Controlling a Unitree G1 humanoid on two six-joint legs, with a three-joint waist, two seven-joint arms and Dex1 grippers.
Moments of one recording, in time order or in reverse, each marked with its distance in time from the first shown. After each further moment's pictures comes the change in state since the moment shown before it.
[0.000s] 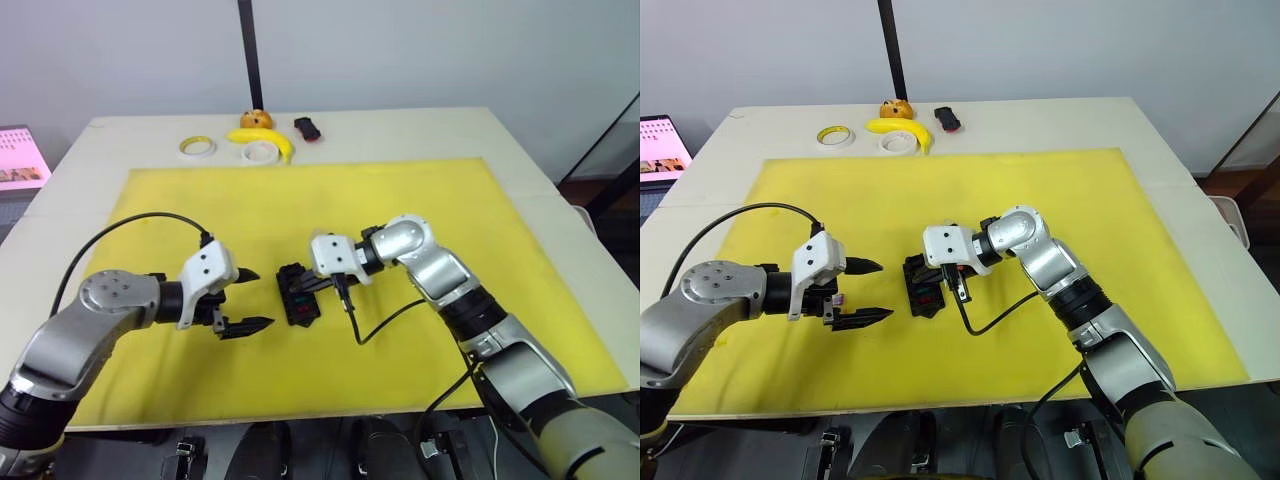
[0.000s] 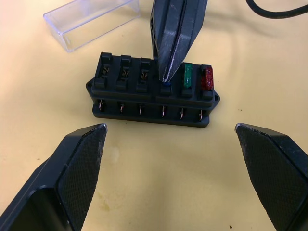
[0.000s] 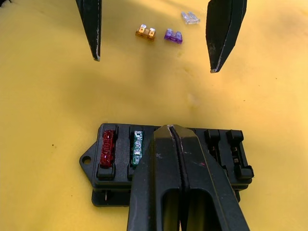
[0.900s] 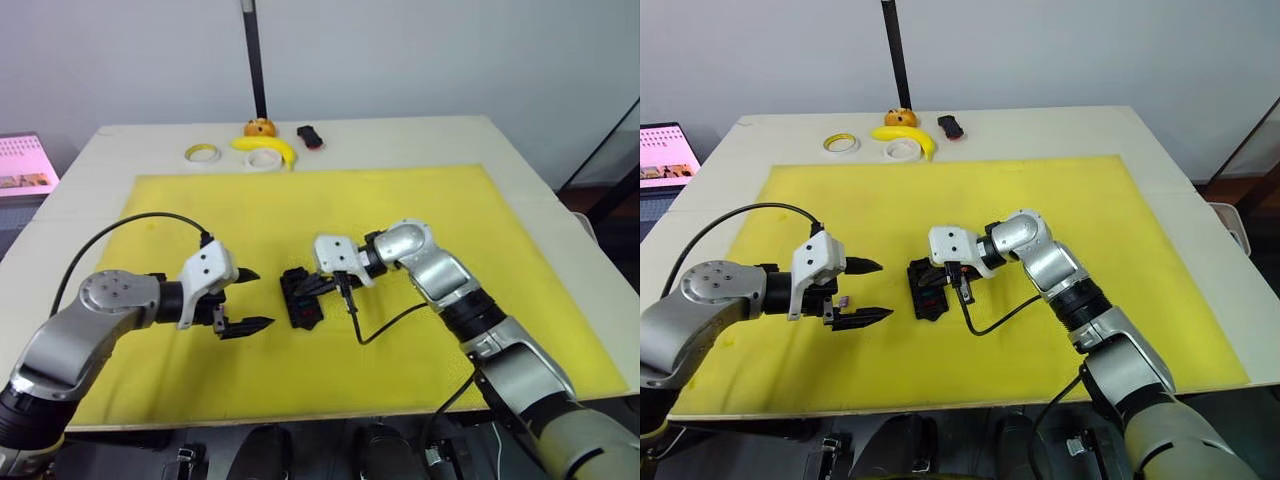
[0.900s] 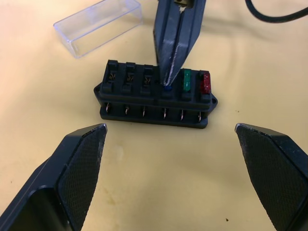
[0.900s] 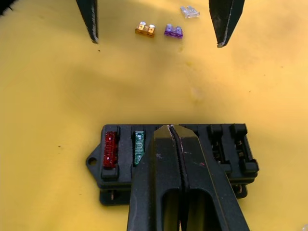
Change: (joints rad) left arm 0.000 -0.001 0.005 0.000 -0.004 0.001 0.000; right arm 0.012 -0.004 -0.032 -0.010 0.032 0.119 0.032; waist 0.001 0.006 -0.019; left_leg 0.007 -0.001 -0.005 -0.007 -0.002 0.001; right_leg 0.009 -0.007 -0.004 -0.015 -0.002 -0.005
